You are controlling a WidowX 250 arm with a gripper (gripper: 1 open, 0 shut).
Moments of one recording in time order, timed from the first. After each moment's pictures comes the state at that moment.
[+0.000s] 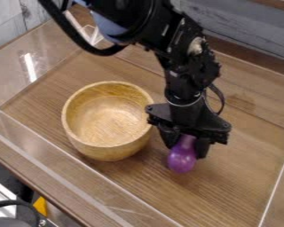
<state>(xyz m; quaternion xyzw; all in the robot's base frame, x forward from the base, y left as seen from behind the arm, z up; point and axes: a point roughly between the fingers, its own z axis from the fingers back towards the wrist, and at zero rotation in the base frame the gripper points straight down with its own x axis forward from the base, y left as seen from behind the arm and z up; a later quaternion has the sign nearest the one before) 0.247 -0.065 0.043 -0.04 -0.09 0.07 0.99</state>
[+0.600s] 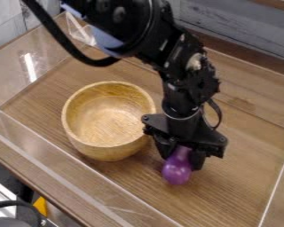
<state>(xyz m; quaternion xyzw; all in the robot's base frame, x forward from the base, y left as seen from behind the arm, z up) 0.234 -0.068 0.037 -0.03 -0.09 0.06 0.99</state>
